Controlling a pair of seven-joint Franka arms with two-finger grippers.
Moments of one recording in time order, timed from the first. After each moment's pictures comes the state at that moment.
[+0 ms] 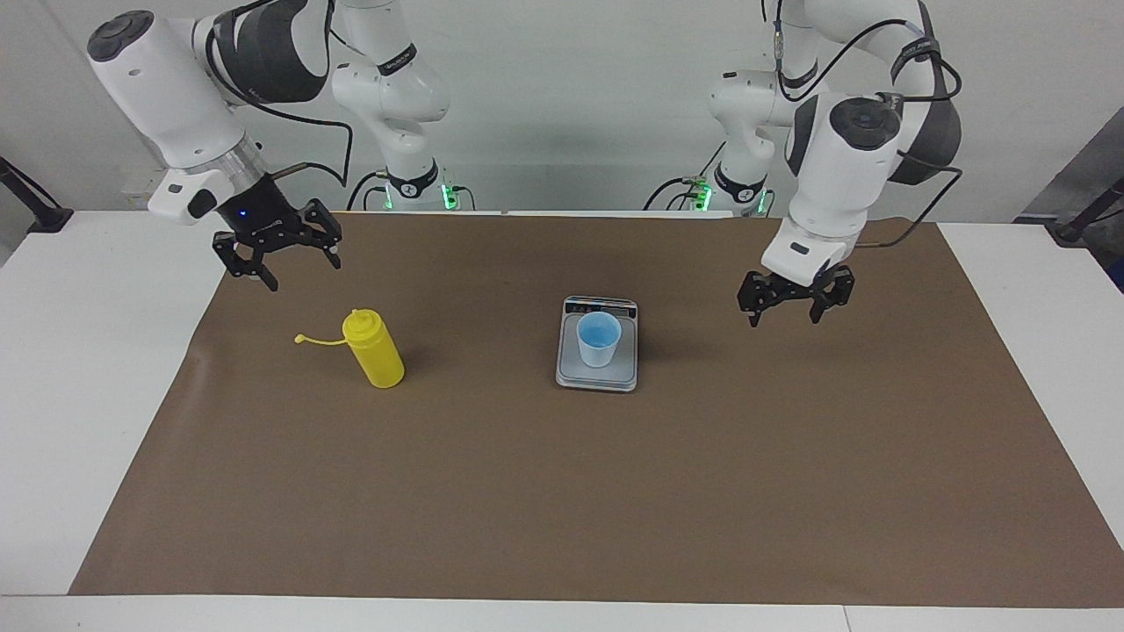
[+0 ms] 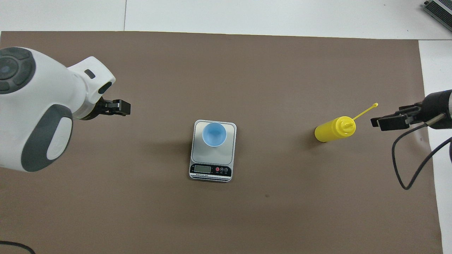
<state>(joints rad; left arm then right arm) -0.12 0.05 -0.13 -1.81 0.08 1.90 -0.21 -0.23 -0.06 0.11 -1.86 0.26 1.87 -0.57</state>
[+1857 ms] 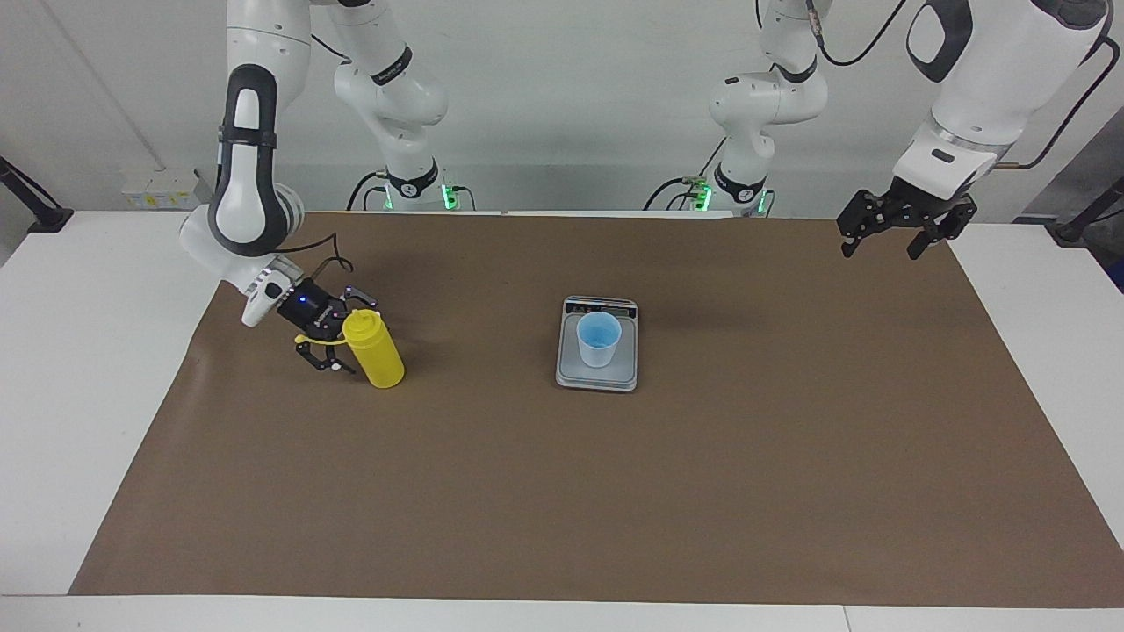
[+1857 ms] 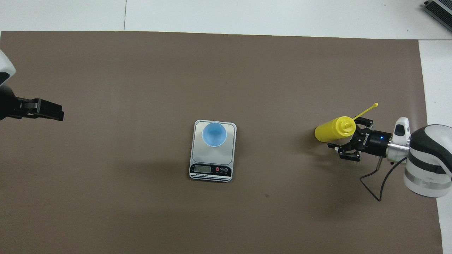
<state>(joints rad) 0.06 -0.03 -0.14 -1.62 -0.01 1.61 0.02 -0.34 0.16 0.11 -2.31 1.20 2.18 -2.06</state>
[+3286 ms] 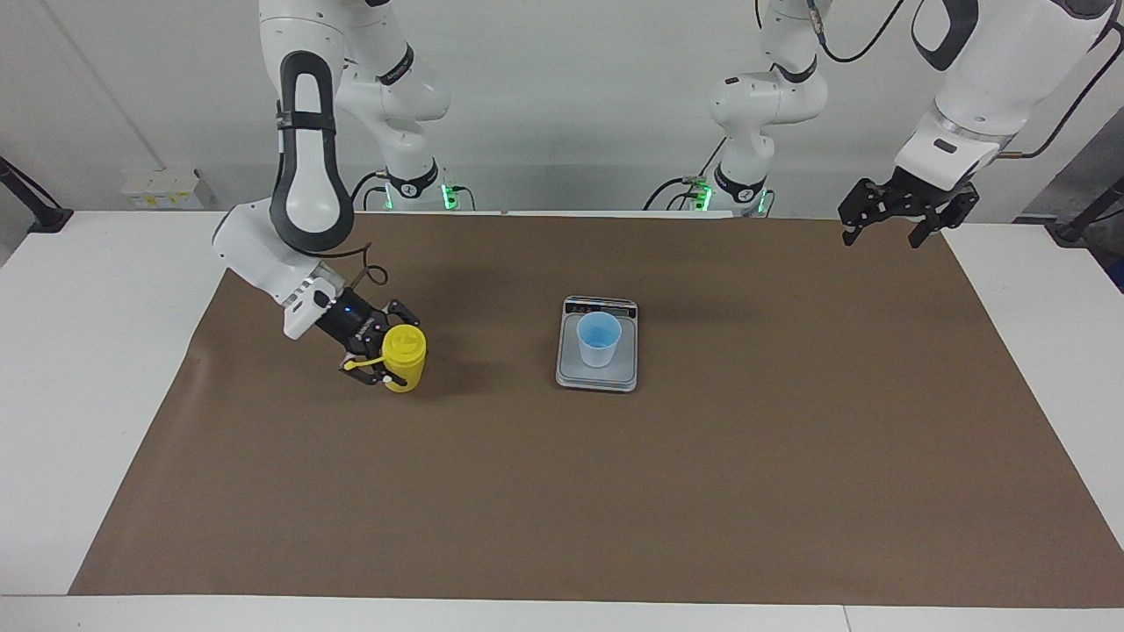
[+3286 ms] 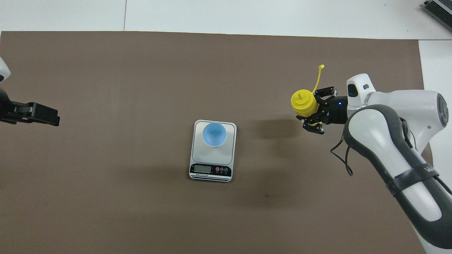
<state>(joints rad) 0.06 -0.03 -0.14 -1.59 0.00 1.54 0.02 0.00 0.16 0.11 -2.04 0.68 2.32 -1.50</state>
